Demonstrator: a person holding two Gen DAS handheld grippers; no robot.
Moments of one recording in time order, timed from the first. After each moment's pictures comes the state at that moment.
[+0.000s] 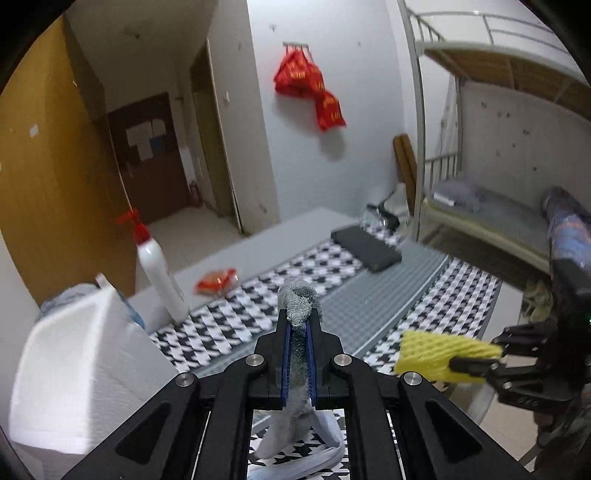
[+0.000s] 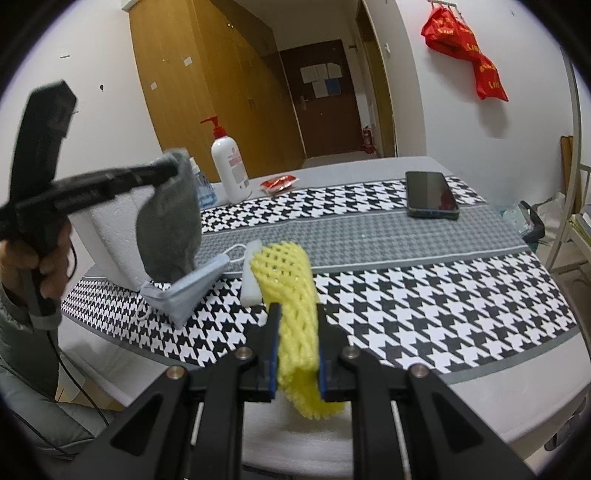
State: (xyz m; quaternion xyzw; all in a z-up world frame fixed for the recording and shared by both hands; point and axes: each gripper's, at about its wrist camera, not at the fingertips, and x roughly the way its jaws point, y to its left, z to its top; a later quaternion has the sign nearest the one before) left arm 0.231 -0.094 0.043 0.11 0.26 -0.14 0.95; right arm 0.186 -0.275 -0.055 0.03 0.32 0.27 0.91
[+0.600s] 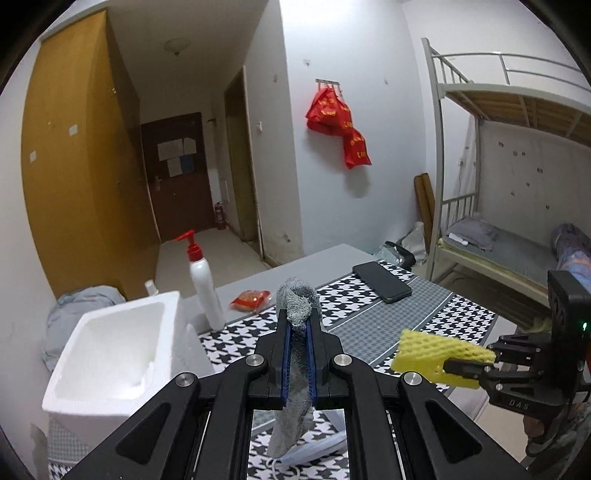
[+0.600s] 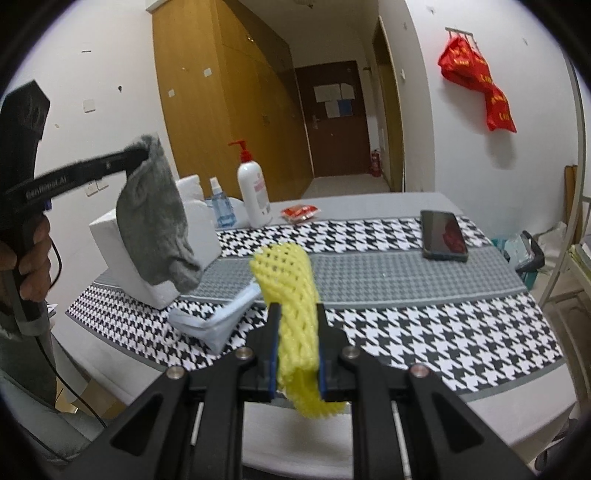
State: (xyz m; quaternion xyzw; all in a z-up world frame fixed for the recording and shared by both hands) left arm 0.184 -0.055 0.073 0.06 0.21 -0.10 0.97; right arm 0.166 -0.248 -0.014 0.01 0.28 0.28 0.92
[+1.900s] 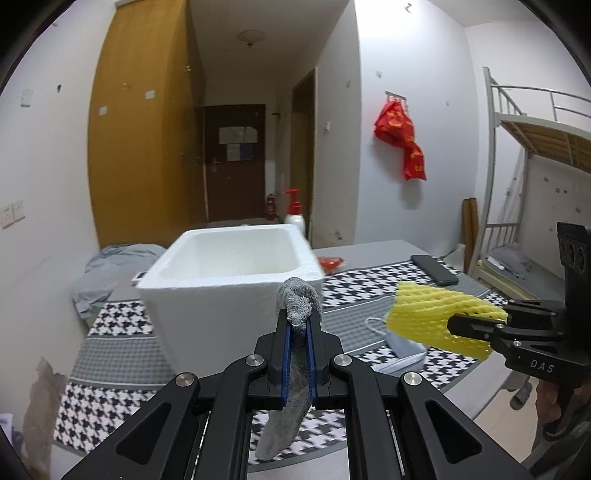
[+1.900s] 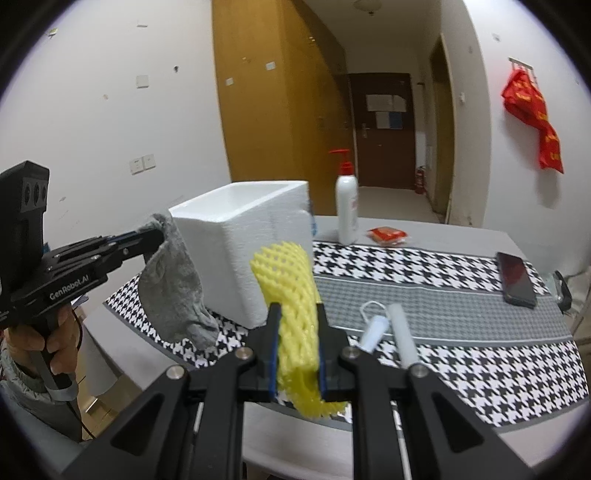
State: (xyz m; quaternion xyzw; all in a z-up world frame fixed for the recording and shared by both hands) left arm 0.099 0.046 0.031 -0.01 0.20 0.00 0.98; right arm 0.130 -0.130 0.014 -0.04 0.26 0.36 0.90
